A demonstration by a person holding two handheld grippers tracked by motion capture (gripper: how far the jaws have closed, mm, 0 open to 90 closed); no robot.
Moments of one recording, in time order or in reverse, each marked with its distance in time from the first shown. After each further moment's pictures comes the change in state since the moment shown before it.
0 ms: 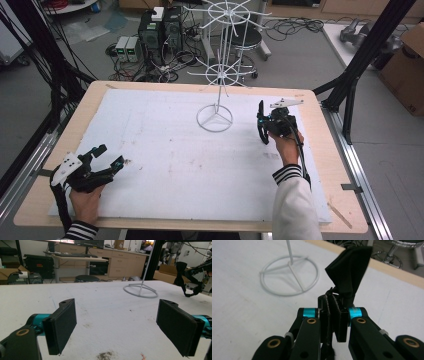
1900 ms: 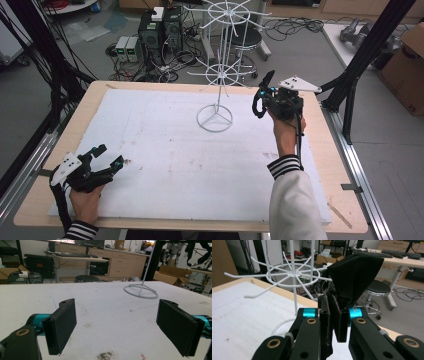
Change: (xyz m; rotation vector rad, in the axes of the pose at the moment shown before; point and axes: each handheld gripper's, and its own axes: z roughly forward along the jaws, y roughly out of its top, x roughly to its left) left arm 0.001 0.000 0.000 -0.004 0.002 -0.006; right arm 0.033 0.066 -0.058 -0.344 -0.104 0.023
